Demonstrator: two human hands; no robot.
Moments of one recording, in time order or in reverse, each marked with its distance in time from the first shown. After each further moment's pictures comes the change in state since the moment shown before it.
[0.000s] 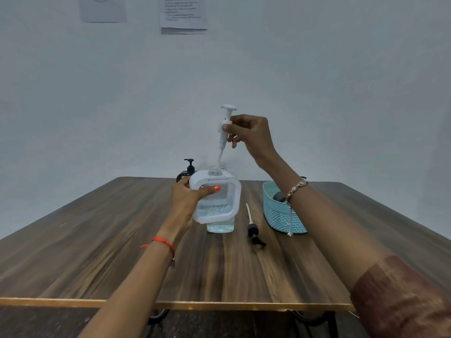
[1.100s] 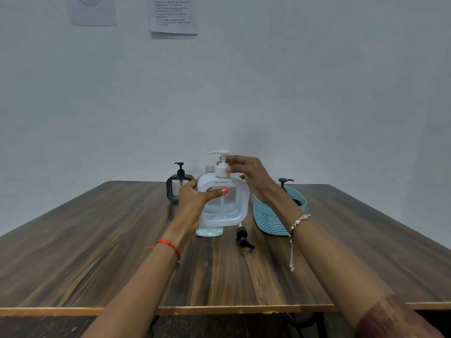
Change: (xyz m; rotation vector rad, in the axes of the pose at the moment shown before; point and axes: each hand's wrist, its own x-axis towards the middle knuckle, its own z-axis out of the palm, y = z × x) left_hand -0.017 0.008 0.042 -0.086 -0.078 -0.004; right_hand -0.049 0.032 -0.031 -0.045 -0.150 0.317
